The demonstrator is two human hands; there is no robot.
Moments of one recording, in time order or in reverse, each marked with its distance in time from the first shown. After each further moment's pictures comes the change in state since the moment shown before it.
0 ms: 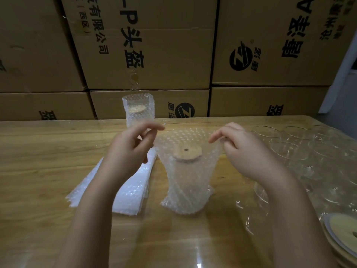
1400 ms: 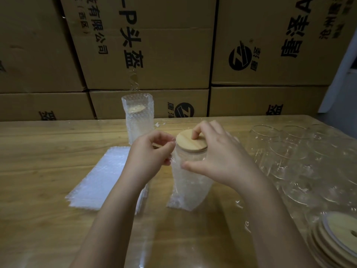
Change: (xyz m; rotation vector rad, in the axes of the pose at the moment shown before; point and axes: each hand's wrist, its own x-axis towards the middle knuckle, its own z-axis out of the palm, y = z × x) left_hand 0.003 0.006 0.039 -0.193 0.048 -0.215; right_hand -0.001 -0.030 0.022 -0.109 -0.031 -0.104
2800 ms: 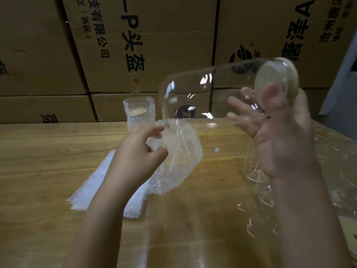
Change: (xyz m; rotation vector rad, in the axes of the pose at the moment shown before) left_hand -0.016 0.023 -0.025 0.387 0.012 0.153; right_hand -0.014 0.004 -0.054 1.349 0.538 -0.038
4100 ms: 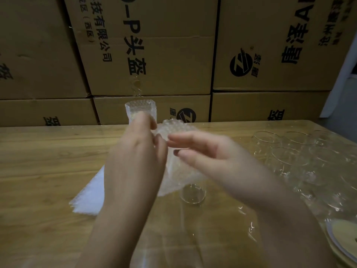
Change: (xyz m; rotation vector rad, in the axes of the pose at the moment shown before) left_hand -0.024 0.039 -0.001 0.267 0.401 0.133; right_hand -0.031 0.001 0.038 -0.542 -0.673 0.274
